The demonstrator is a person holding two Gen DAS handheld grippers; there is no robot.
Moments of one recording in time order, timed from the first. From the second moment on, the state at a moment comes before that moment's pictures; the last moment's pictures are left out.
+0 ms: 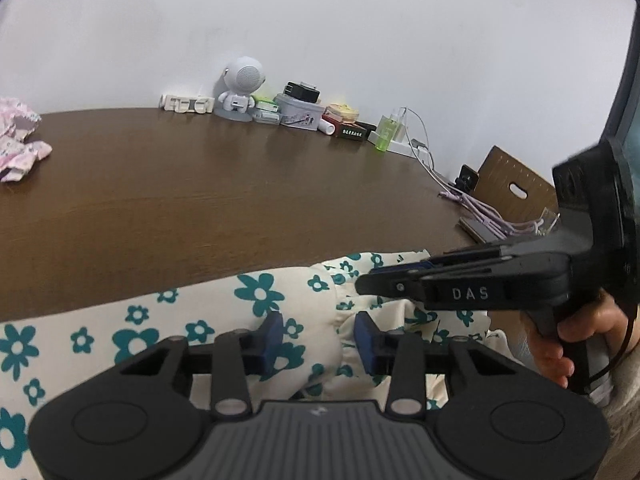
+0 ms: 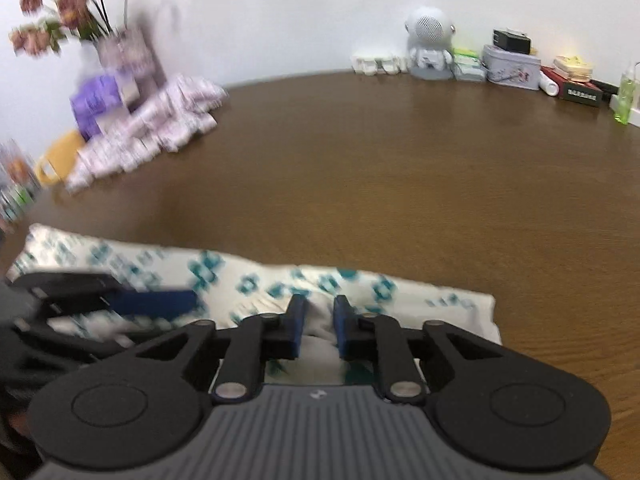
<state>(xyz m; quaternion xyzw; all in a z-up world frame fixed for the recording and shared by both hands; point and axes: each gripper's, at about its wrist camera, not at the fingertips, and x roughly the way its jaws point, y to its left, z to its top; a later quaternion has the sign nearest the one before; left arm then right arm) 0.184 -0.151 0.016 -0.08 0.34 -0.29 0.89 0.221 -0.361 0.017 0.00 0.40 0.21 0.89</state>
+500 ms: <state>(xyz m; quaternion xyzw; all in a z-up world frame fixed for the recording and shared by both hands) 0.177 -0.157 0.012 -0.06 0.32 -0.30 0.89 0.180 -0.395 0.032 0.06 0.36 0.18 0.91</state>
